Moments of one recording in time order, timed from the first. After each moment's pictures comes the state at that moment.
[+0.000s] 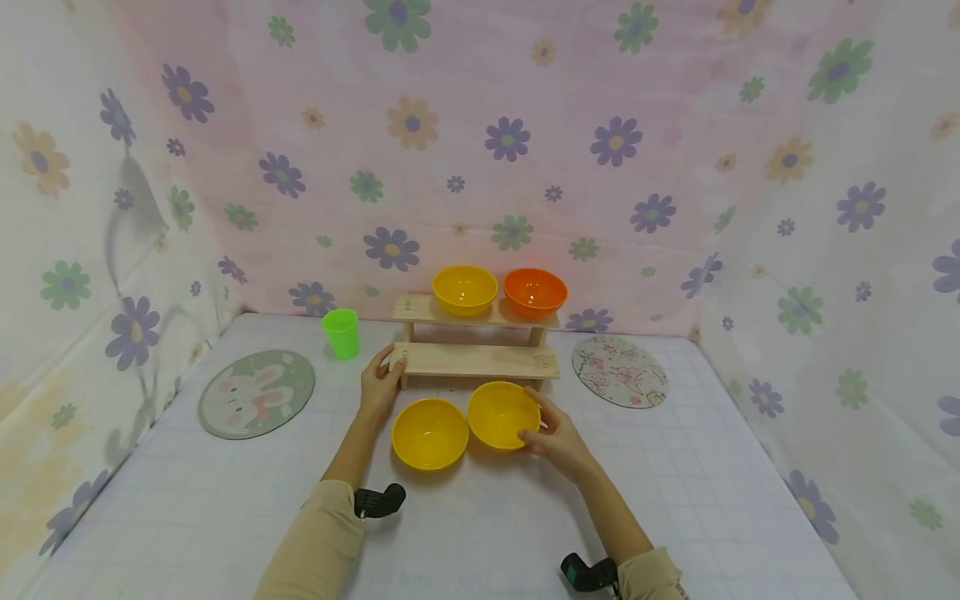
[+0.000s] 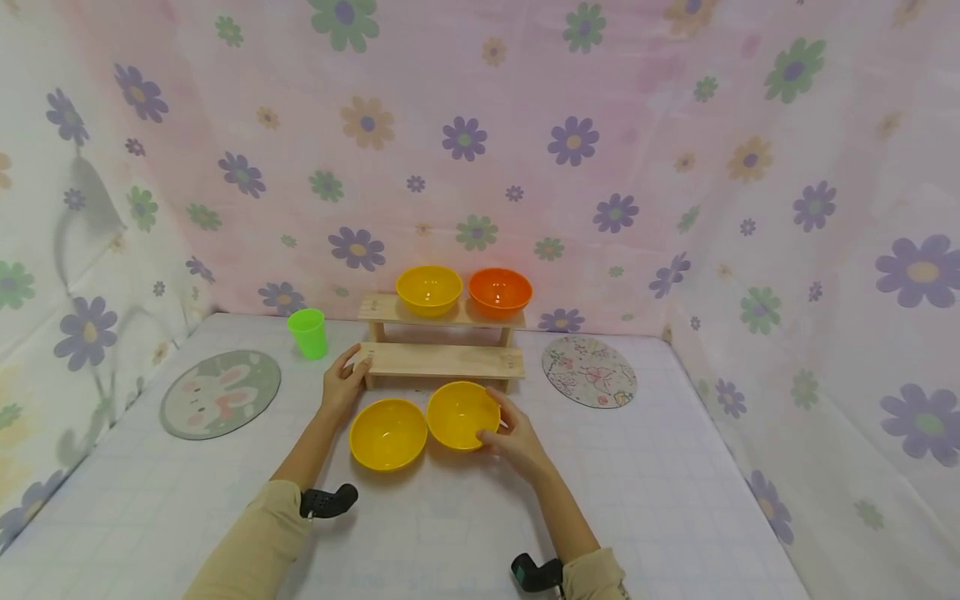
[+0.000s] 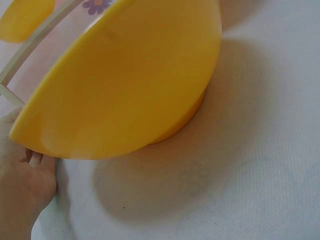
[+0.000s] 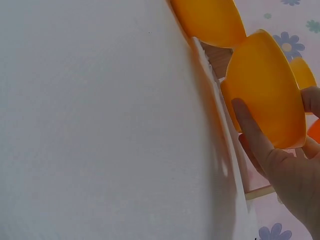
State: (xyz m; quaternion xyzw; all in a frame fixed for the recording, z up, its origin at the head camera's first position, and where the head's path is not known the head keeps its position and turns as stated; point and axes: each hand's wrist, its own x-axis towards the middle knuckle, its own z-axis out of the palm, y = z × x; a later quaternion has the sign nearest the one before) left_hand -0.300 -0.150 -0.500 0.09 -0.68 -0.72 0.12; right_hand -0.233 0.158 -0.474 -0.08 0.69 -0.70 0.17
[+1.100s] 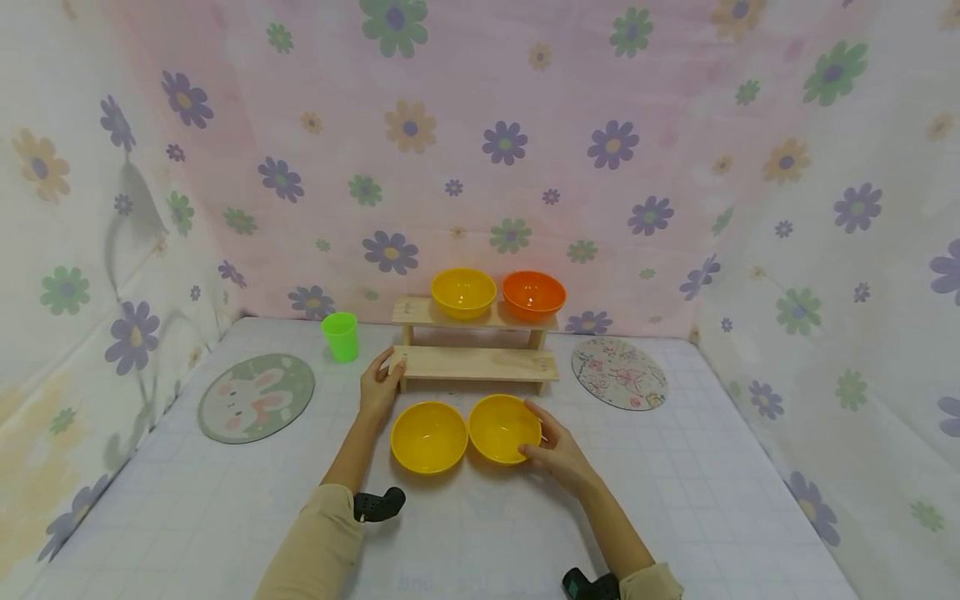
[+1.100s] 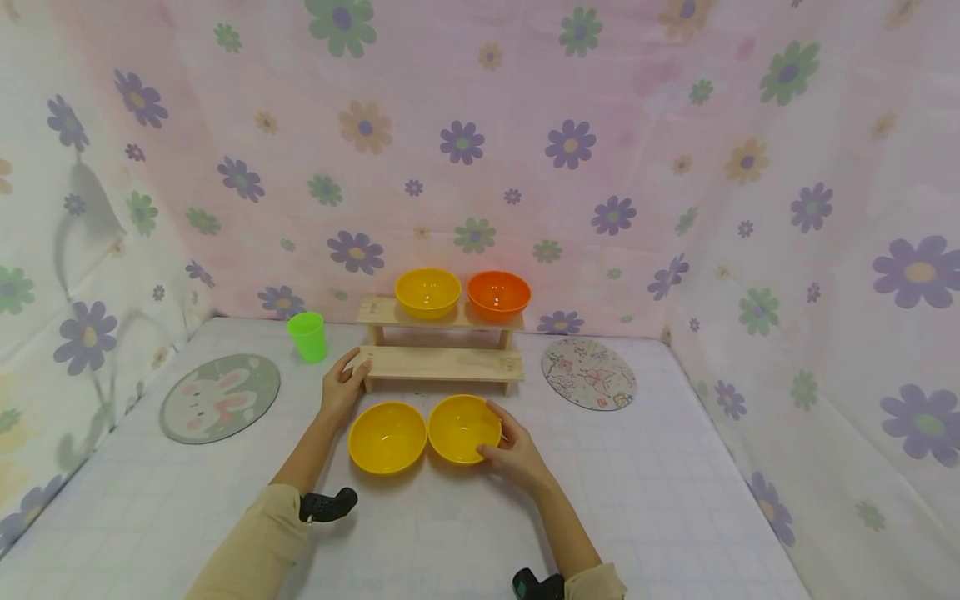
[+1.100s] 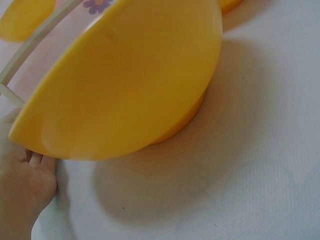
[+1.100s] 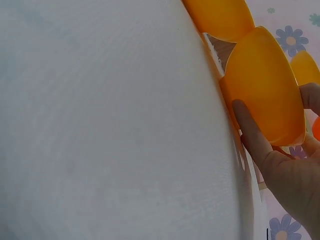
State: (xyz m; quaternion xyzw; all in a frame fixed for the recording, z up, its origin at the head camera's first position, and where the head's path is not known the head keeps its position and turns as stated) left_hand -0.299 -0.150 -0.501 0.10 -0.68 -0.72 0.11; right_hand -0.225 0.163 -0.491 -0.09 0.71 -0.68 0.17
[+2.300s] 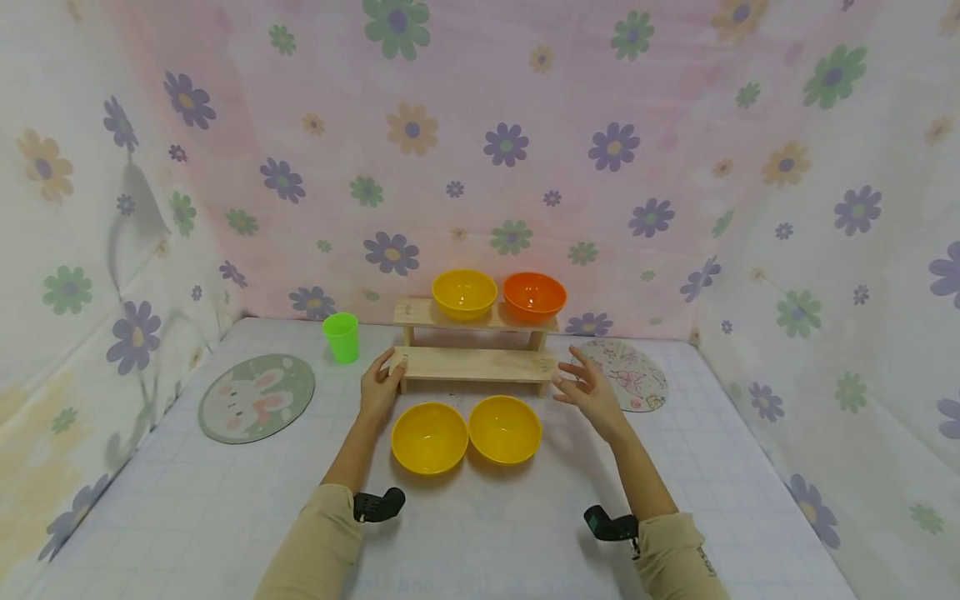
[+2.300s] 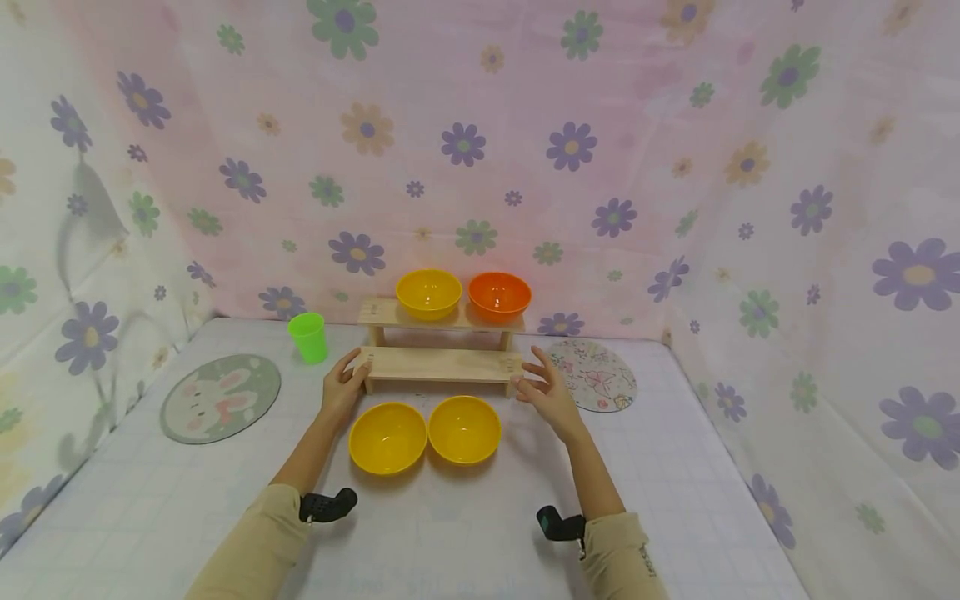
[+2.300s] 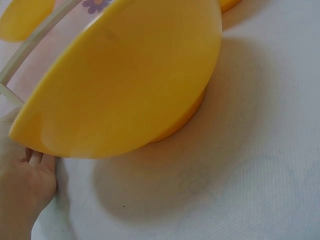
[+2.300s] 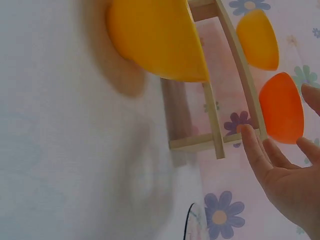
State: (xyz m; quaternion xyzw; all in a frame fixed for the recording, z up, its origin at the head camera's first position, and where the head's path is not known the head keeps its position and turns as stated) left_hand -0.298 -0.150 -0.500 0.10 -0.69 -0.71 0.10; right_hand -0.277 0.203 -0.439 -0.12 0.76 -0.63 0.03
